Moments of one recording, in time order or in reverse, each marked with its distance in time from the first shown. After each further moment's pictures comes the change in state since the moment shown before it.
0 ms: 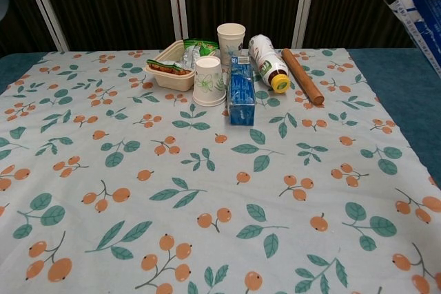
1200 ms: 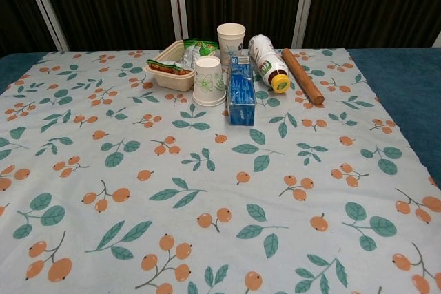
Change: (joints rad) left arm 0.806 0.198 0.582 0.252 0.091 0.534 -0.539; right arm -0.149 0.167 0.271 -0.040 -0.070 0.108 0.616
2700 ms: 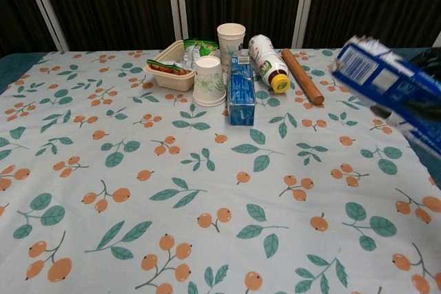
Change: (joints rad) left arm 0.098 -0.022 -0.063 0.050 0.064 -0.082 -0.102; right arm 0.117 -0.278 -0.449 0.269 -0.053 -0.179 -0.980
